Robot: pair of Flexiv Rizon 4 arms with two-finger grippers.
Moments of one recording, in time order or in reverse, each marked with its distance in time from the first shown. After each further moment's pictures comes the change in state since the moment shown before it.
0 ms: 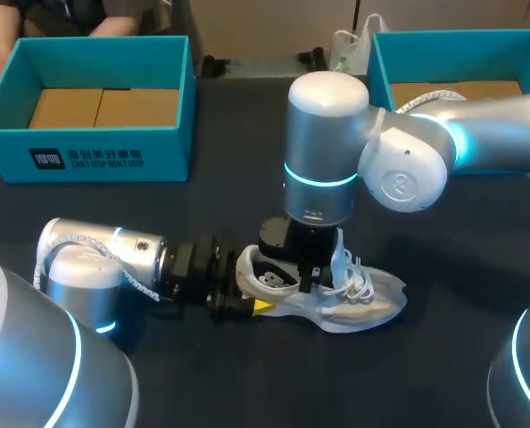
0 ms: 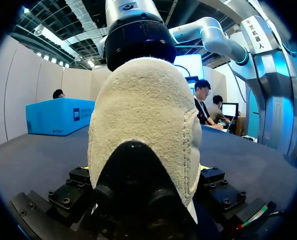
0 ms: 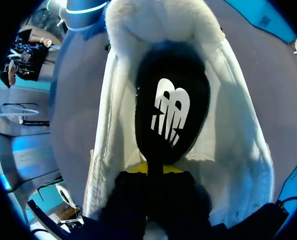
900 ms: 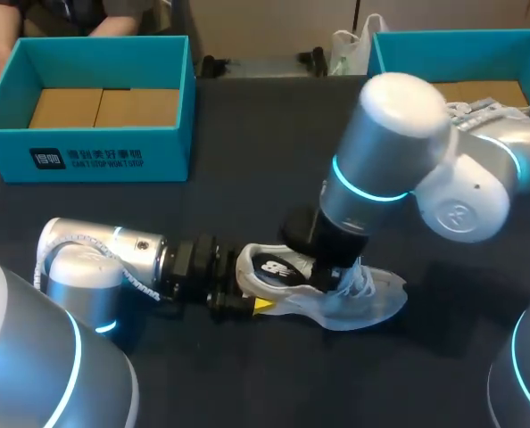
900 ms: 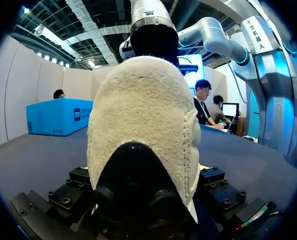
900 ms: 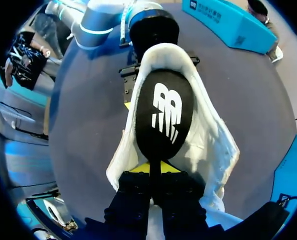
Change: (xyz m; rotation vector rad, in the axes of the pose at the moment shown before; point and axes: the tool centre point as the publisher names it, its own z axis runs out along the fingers) left arm -0.001 -0.001 0.000 0.000 -0.003 0.000; right arm 0.002 -0.008 -0.035 -0.238 -0.123 0.013
